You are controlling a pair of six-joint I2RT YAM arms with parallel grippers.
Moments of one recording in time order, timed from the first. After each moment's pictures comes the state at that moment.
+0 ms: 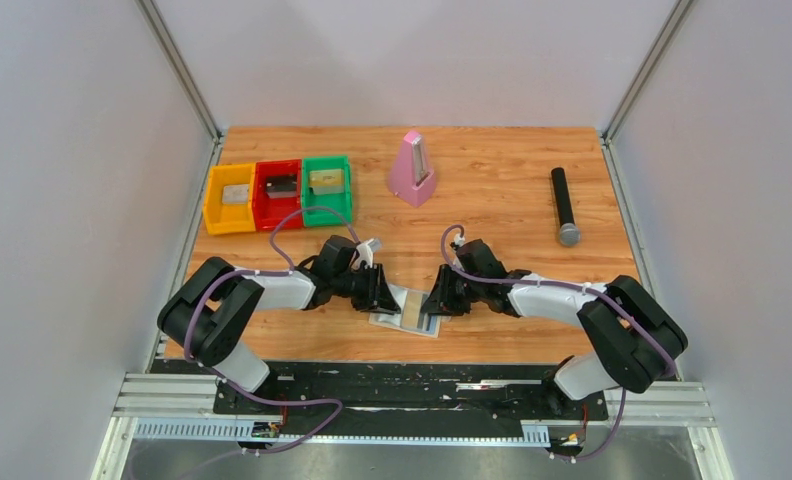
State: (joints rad) left arm -0.60 1.57 0.55 0.21 0.62 -0.70; right arm 0.67 1.47 0.57 0.03 -0.35 0.85
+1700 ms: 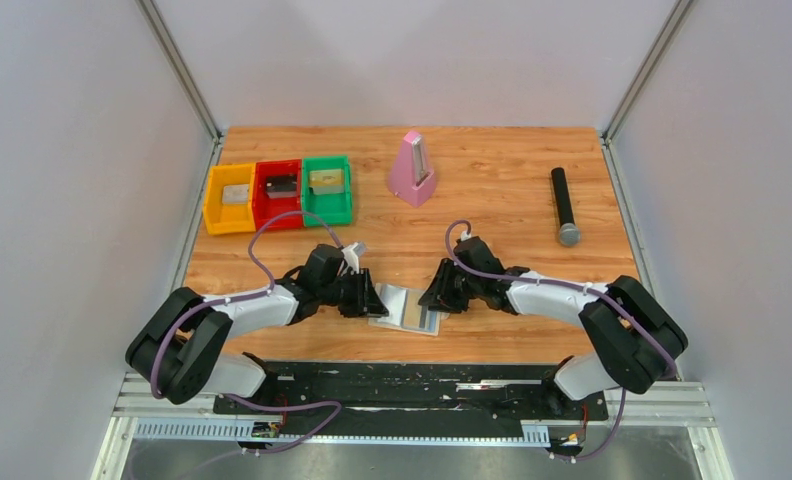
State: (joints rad) left arm -0.60 1.36 0.45 0.12 0.48 -0.72; right arm 0.68 1.46 0.60 -0.01 -0.27 1.00
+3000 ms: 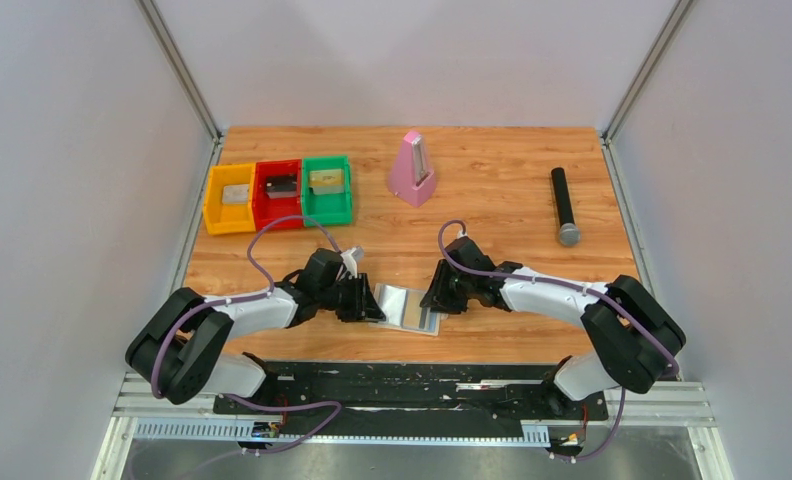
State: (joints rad) left arm -0.60 1.36 0.42 0.11 0.47 -0.72; right arm 0.74 1.47 0.69 -0.18 -0.14 1.01
